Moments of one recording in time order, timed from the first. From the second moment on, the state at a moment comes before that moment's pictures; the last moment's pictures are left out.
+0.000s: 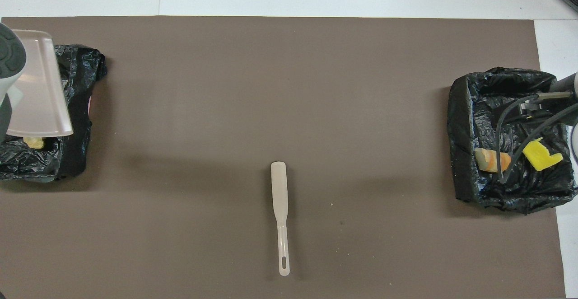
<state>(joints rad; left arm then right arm) -0.16 0.11 -0.02 -1.68 0.70 1.69 0.83 -0.04 0.06 0.00 -1.56 0.00 1.57 -0.02</state>
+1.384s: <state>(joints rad) -0.51 0.47 -0.02 -1.43 0.05 1.82 -0.32 -0.04 0.05 0.00 -1.56 0.01 1.57 -0.01</state>
